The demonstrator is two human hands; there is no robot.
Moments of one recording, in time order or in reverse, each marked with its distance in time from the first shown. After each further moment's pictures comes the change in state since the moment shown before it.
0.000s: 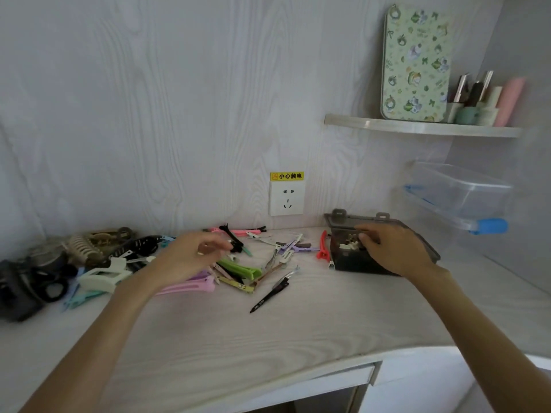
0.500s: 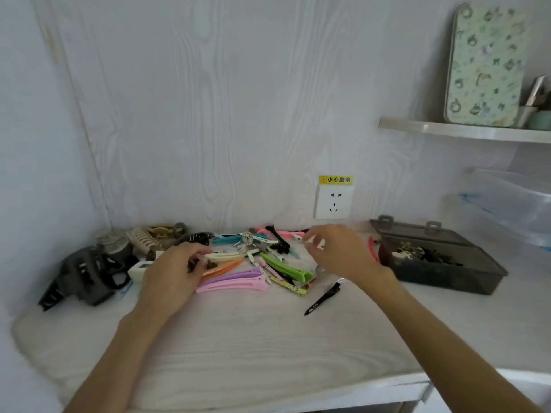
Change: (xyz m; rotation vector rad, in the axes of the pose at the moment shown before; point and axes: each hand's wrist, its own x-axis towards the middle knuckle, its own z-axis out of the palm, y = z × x) left_hand -0.059 -0.065 -0.025 0.364 0.458 -0.215; right_hand 0.012 -0.161 0.033 0.200 -0.110 -0.192
